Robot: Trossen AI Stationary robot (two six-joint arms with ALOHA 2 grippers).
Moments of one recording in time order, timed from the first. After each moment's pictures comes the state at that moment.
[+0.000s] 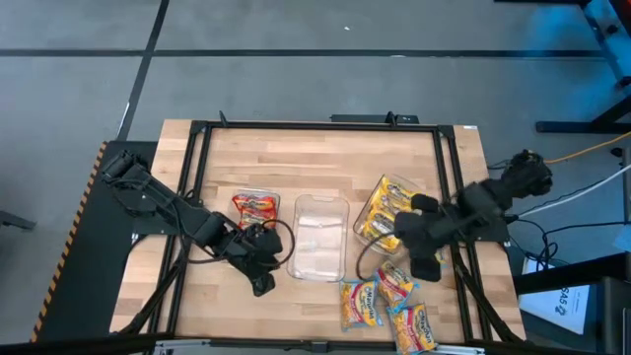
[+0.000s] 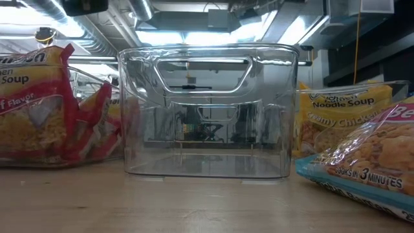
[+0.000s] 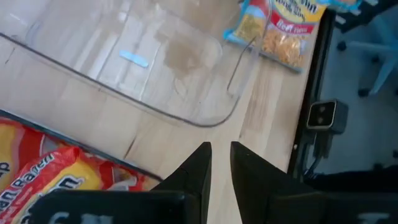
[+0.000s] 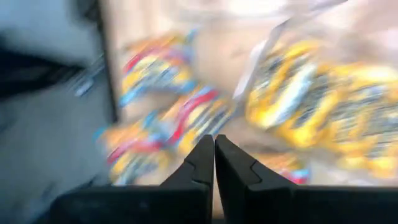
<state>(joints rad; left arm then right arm) -0.55 1.47 1.23 -0.72 -0.23 -0.91 0.53 1.51 1.81 -1.56 0.02 0.69</state>
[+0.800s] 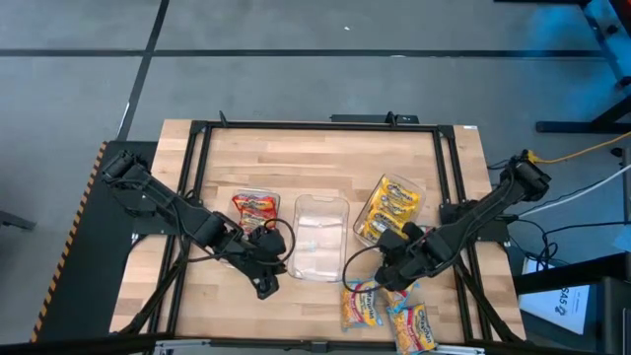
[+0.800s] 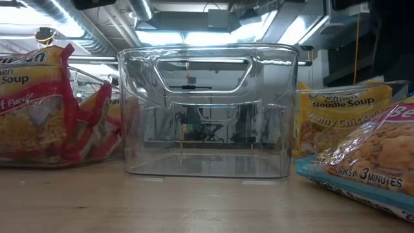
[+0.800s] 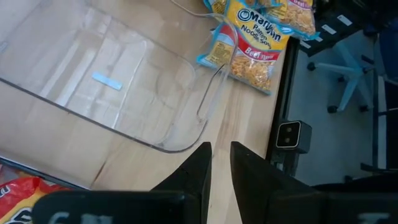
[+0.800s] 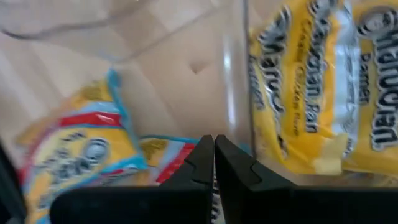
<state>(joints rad) -0.55 1.47 1.23 -0.60 -0.23 -0.91 0.63 1.51 1.12 -0.94 0.30 1.23</state>
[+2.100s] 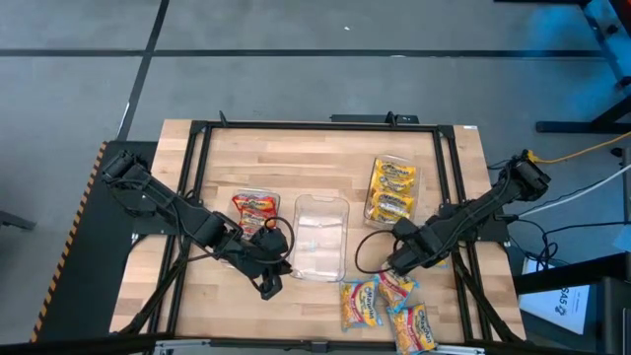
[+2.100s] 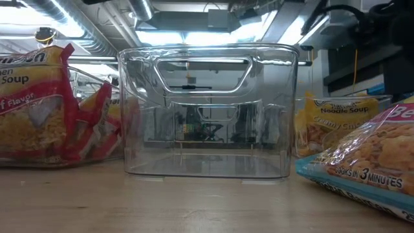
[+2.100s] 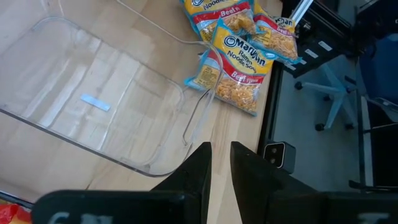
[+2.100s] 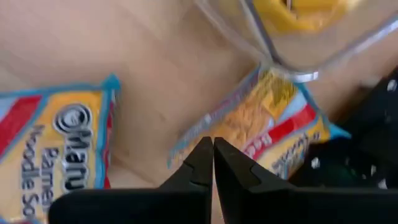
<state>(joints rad) -0.55 1.47 1.23 -0.52 -0.27 -0.92 0.57 1.51 1.05 -1.27 0.09 1.42</state>
